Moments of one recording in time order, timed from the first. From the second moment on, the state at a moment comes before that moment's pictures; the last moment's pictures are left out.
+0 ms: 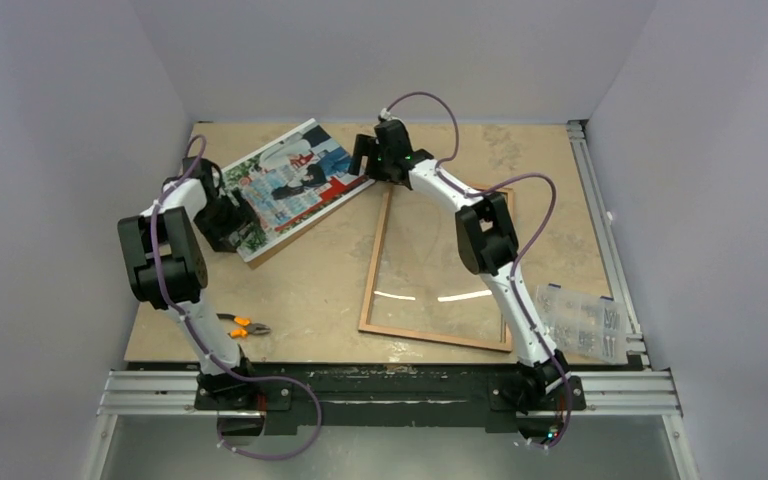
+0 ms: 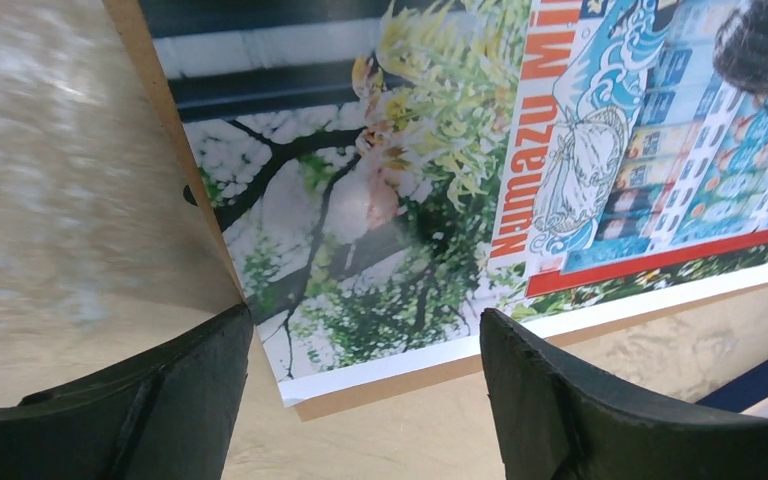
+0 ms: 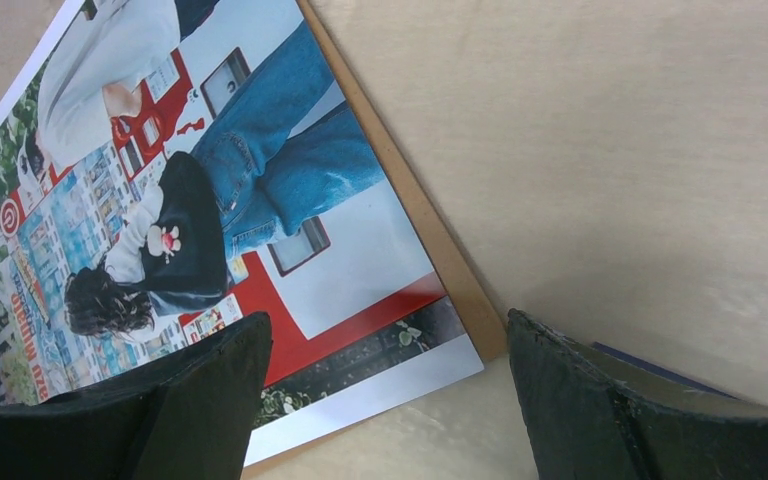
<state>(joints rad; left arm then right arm) 0.27 1.90 1.31 -0.73 0.18 -0.43 0.56 2.60 2.28 -0.32 -0.03 0.60</state>
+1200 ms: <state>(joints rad) -0.17 1.29 0.77 -0.56 0.25 -0.65 0.57 2.33 2.04 -0.45 -0.18 0.56</state>
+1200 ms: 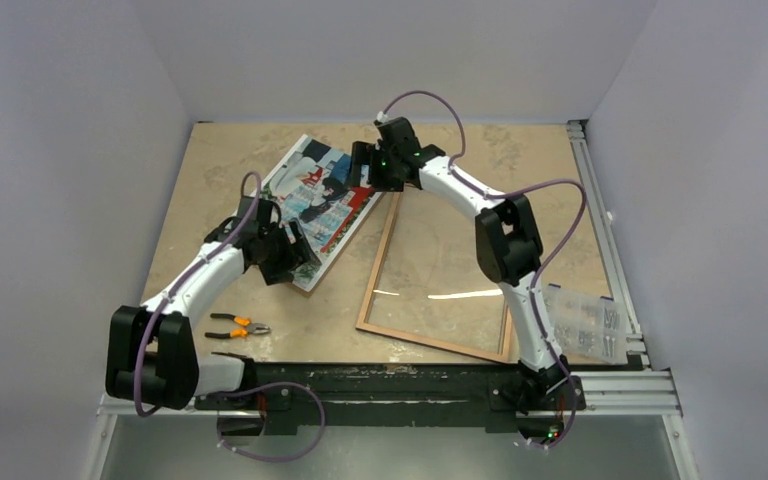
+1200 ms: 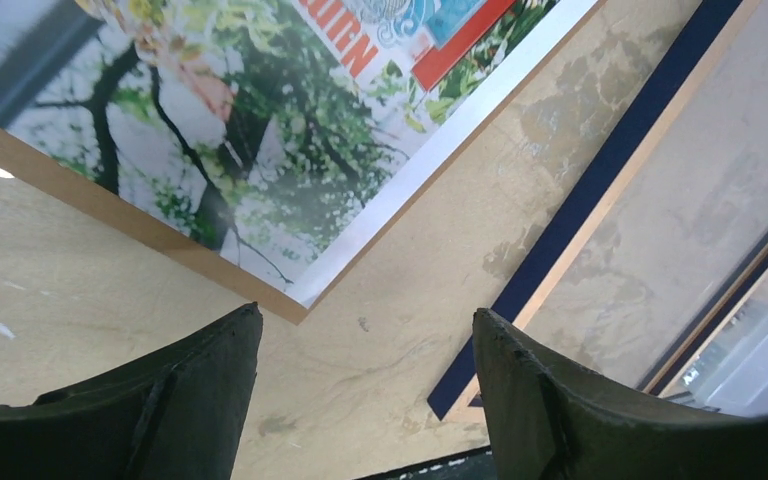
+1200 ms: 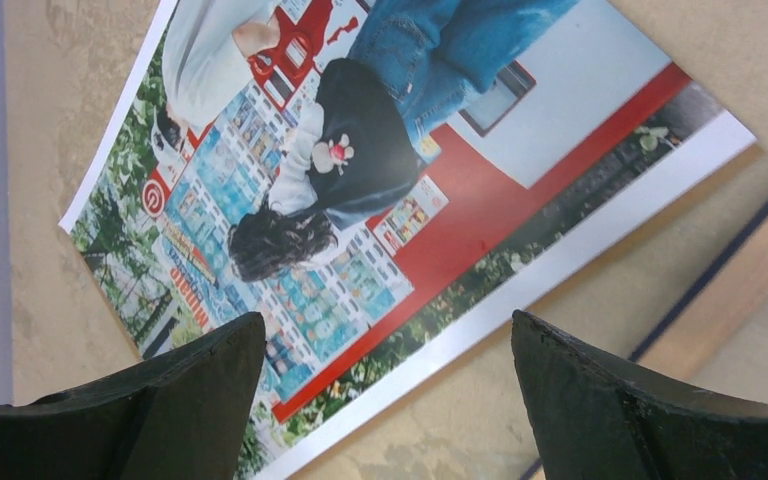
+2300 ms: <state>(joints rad) 0.08 1.28 0.66 -0.38 0.35 -0.62 0.89 2.33 1.90 -0.43 -0.20 0.59</state>
